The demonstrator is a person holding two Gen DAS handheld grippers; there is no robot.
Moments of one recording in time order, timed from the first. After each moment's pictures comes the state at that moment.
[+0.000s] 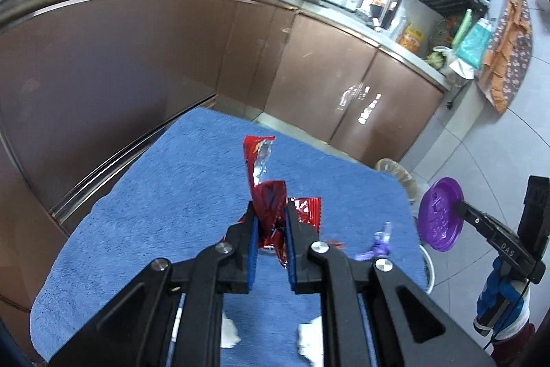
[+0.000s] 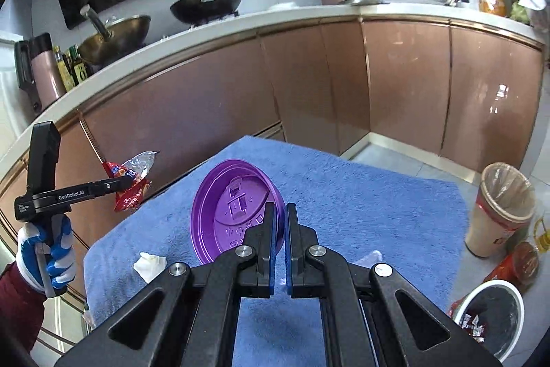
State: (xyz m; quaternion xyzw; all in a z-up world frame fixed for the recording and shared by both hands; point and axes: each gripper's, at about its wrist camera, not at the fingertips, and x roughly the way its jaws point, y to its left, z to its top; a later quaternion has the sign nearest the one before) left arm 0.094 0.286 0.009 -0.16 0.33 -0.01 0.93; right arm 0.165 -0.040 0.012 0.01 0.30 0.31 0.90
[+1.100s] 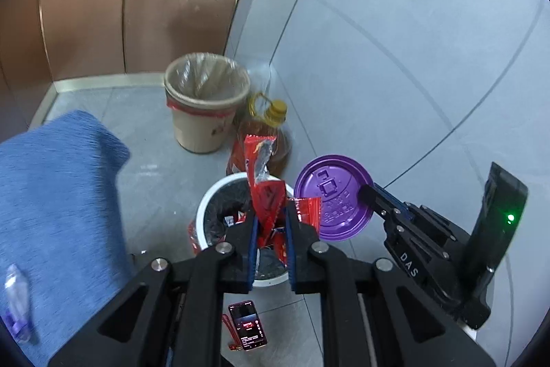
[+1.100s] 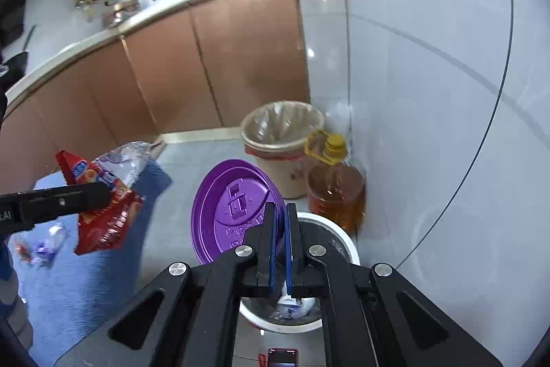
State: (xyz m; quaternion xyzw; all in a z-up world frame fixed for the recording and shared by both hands) left arm 0.271 -0.230 -0.075 -0.03 0.47 -0.31 0.83; right arm 0.193 -0.385 -0.102 0.10 0.34 -0.07 0.93
